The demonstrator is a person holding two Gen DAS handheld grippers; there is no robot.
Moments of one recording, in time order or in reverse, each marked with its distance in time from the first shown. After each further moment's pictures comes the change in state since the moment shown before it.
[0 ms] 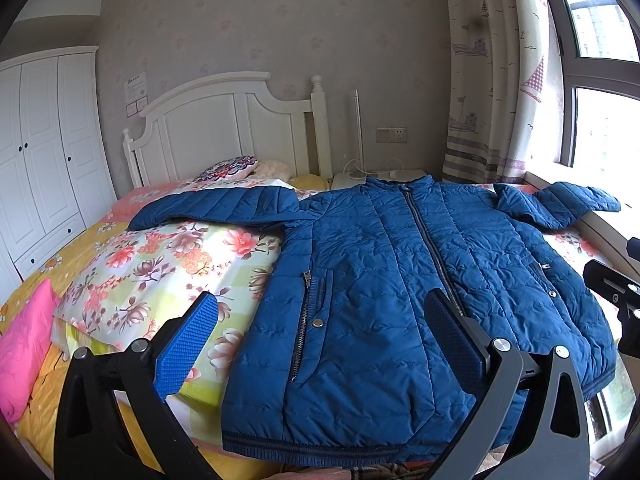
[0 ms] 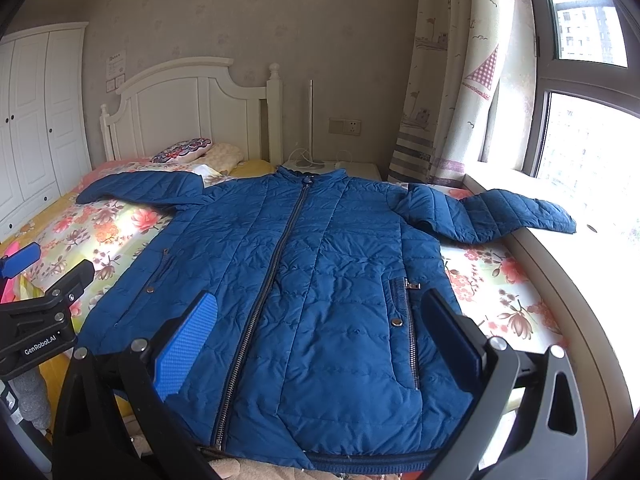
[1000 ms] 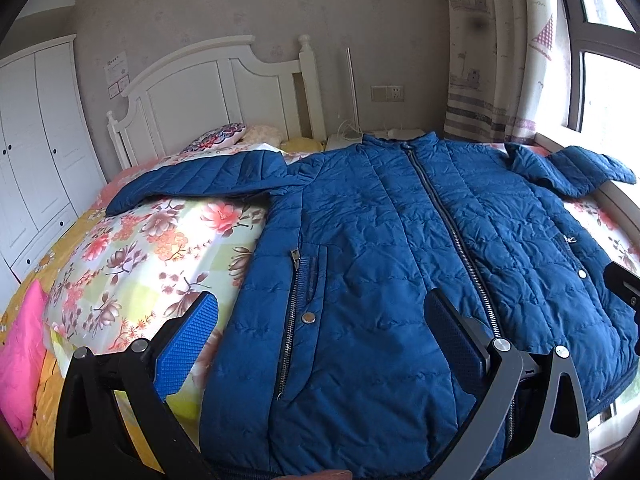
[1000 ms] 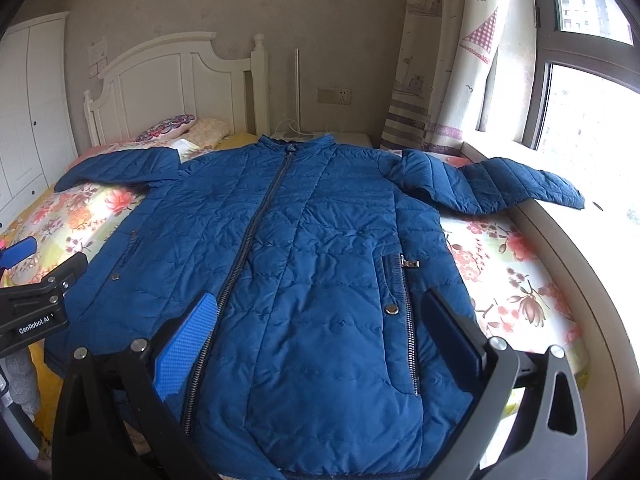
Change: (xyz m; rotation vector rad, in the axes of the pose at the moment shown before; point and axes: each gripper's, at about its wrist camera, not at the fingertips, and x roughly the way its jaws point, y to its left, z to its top) left arm 0.079 -0.011 0.005 0.052 0.159 -0.004; right arm 0.063 -0.022 -0.009 0.030 0.113 -0.033
